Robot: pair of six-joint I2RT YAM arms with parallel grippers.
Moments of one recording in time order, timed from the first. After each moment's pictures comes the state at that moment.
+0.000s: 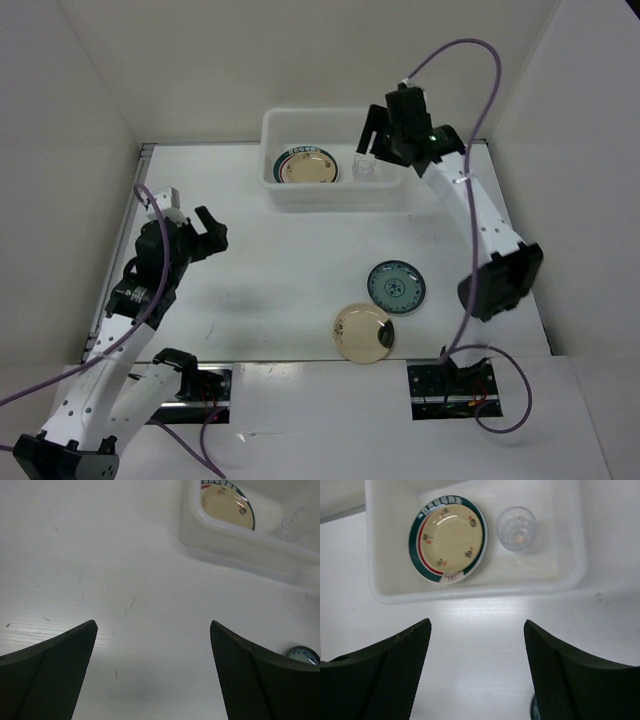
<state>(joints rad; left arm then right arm) -0.23 0.73 0.77 -0.42 -0.21 -0.45 0.38 1.82 1.99 -0.81 0.16 0.53</state>
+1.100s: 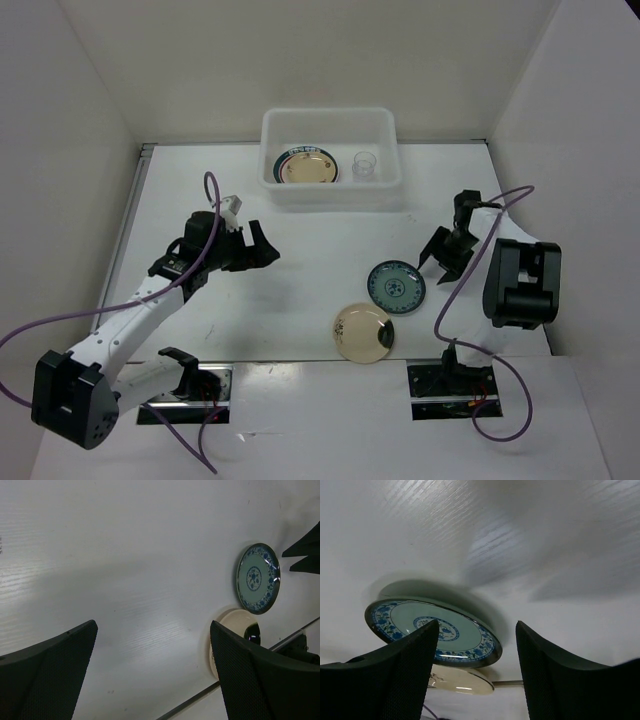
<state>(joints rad) -0.35 1.05 0.72 -0.30 0.23 -0.53 -0.13 1.64 1.03 -0.87 -0.14 0.54</state>
